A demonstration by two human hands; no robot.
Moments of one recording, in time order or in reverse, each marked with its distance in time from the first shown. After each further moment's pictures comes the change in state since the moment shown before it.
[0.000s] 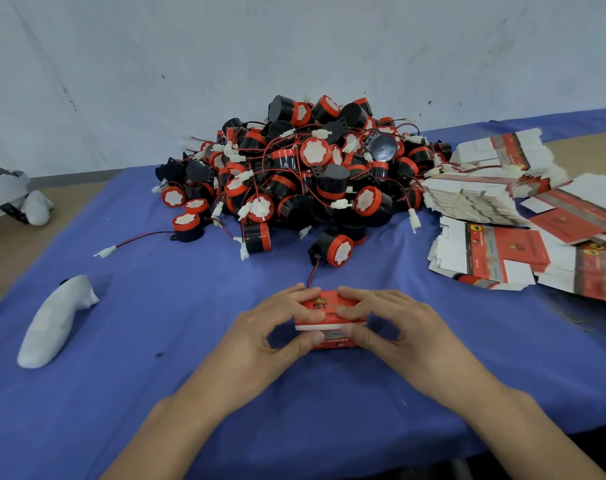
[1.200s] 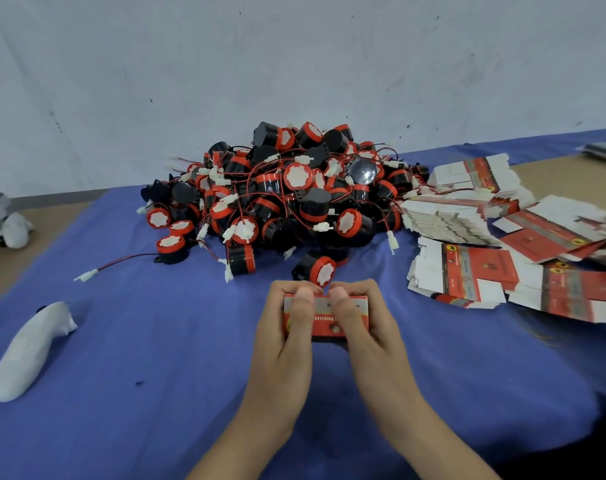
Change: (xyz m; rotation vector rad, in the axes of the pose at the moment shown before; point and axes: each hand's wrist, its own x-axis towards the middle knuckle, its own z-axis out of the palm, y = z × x) left_hand 0.030 0.070 0.048 -0.439 0.446 -0.140; right_hand 0.009 -0.058 0.023 0.805 0.344 0.153
